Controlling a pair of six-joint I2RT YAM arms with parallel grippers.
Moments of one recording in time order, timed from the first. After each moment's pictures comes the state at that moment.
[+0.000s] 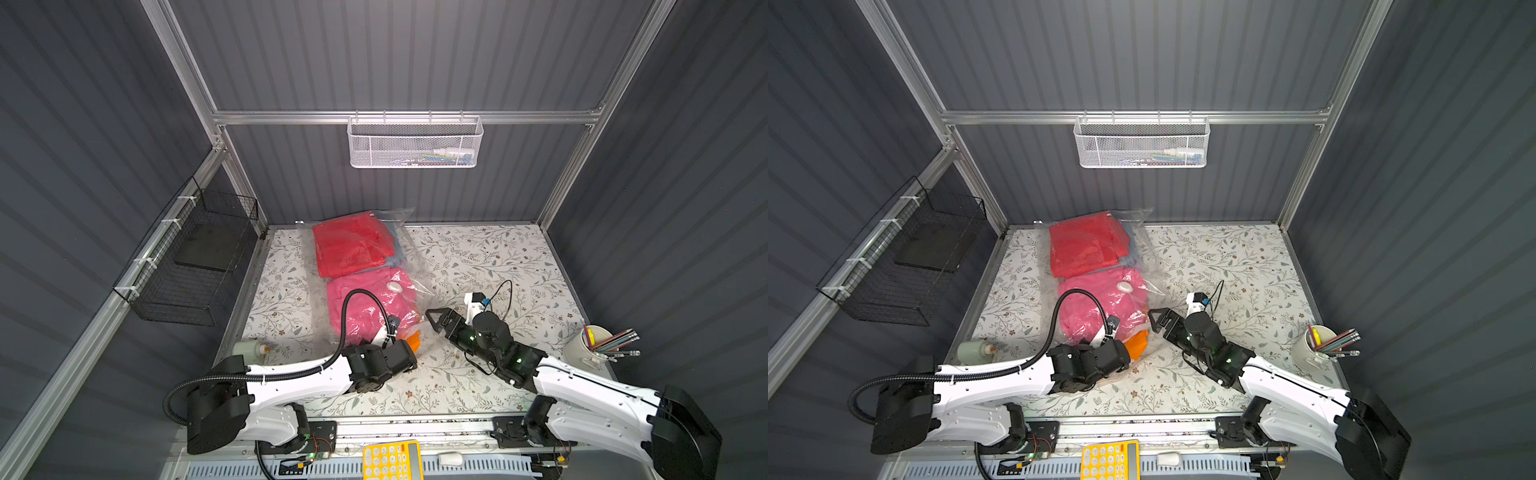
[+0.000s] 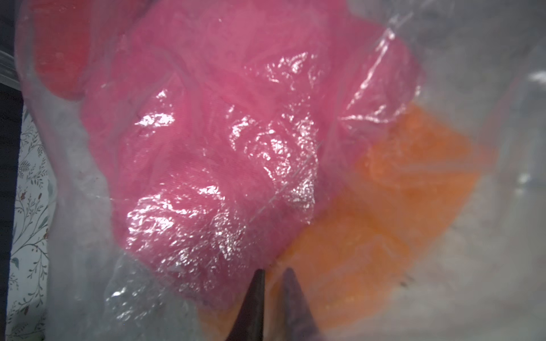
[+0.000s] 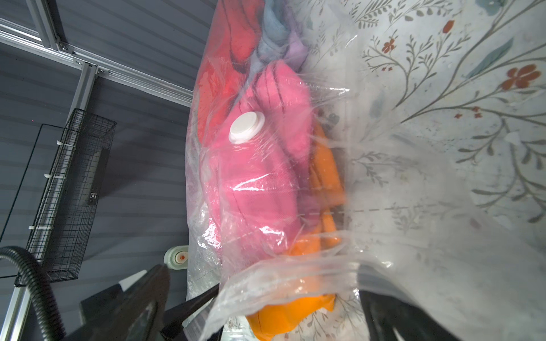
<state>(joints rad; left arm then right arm) -1.21 1.32 0.77 -0.61 -0.67 -0.55 0.82 1.00 0.44 0.15 0.09 1.14</state>
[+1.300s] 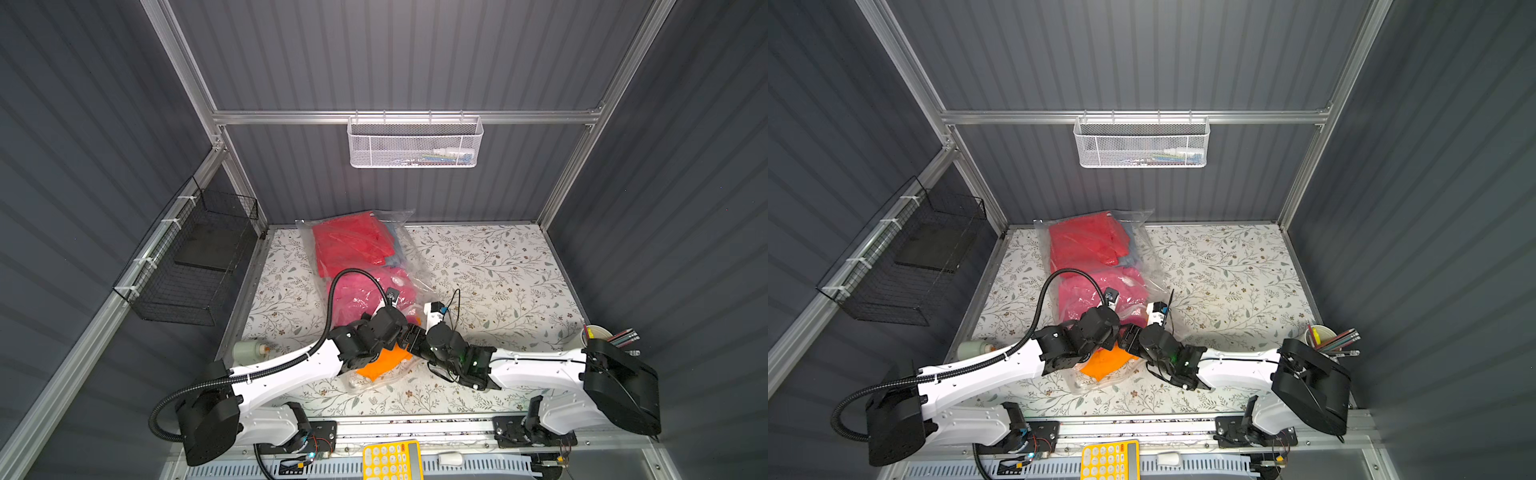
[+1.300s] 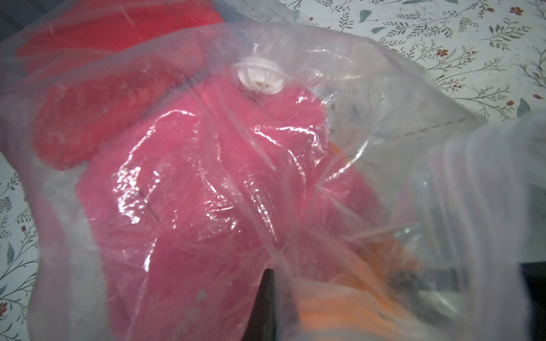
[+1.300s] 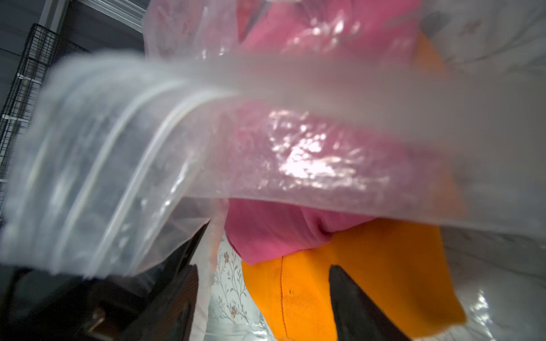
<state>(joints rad) -1.02 1.27 0.83 -0.41 -0.51 -0.32 1.09 1.42 0.58 0.38 0.23 1.21</state>
